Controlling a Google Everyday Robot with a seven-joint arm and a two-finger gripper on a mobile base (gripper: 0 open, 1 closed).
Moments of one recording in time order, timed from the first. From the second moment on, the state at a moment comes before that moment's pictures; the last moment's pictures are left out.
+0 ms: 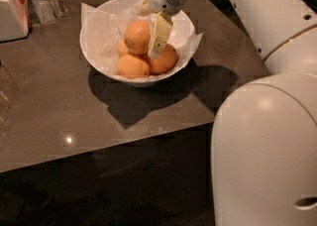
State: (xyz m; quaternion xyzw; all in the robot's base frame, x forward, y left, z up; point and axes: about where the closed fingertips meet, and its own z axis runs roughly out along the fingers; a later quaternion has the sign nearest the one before) arm 0.640 0.021 0.932 -0.75 0.61 0.17 0.20
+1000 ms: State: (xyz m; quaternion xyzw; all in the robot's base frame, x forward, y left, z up) arm 0.648 0.031 0.921 -0.74 0.62 0.18 0.21
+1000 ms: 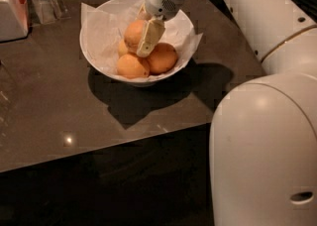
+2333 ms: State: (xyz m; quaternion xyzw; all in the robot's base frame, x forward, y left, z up) arm 0.597 0.024 0.995 -0.72 0.58 0.15 0.34
